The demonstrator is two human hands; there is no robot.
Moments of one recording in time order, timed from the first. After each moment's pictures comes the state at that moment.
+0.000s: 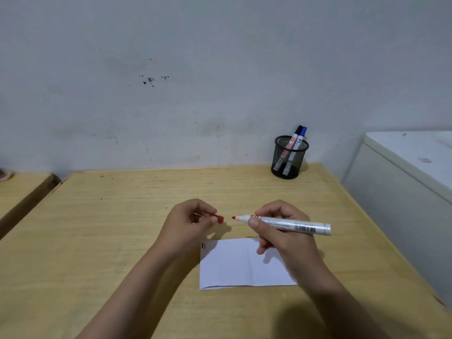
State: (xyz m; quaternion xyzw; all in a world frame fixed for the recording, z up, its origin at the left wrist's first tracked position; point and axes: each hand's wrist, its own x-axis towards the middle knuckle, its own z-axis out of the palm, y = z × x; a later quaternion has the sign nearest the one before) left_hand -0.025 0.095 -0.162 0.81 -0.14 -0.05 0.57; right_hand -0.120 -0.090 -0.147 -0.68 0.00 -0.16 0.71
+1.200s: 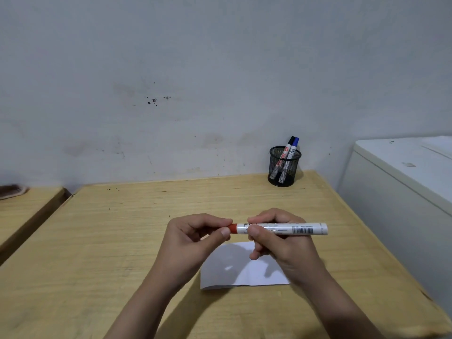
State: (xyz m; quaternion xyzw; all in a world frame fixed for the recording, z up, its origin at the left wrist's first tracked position) left_hand -0.102 0.090 -0.108 0.70 -0.21 -0.02 0.69; right_hand -0.146 -0.084 -0.124 -0.63 -0.07 -0.13 0.77
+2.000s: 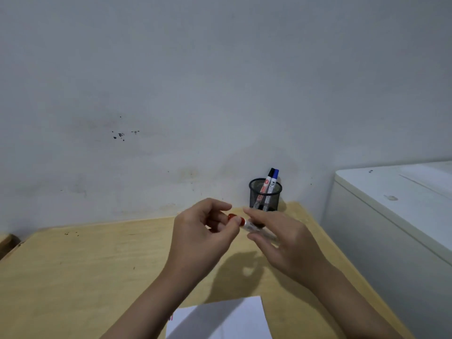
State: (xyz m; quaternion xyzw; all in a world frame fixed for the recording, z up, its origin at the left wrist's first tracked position) left_hand -0.039 -0.002 -0.073 0.75 -0.22 0.13 0.60; right_hand -0.066 -0.177 -0.120 -0.85 -0.21 -0.42 0.23
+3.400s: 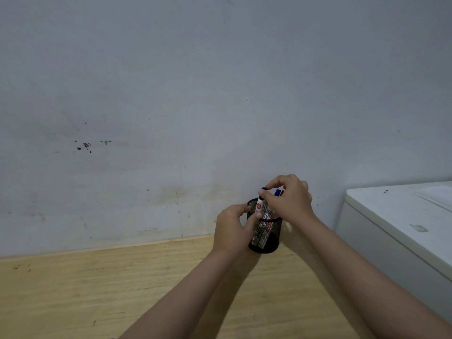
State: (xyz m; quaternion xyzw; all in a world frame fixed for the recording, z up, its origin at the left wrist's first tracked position) left_hand 0.111 -0.123 -0.141 0.80 -0.25 0.15 0.53; right_hand 0.092 -0.260 -0.098 -0.87 0.16 -0.33 0.33
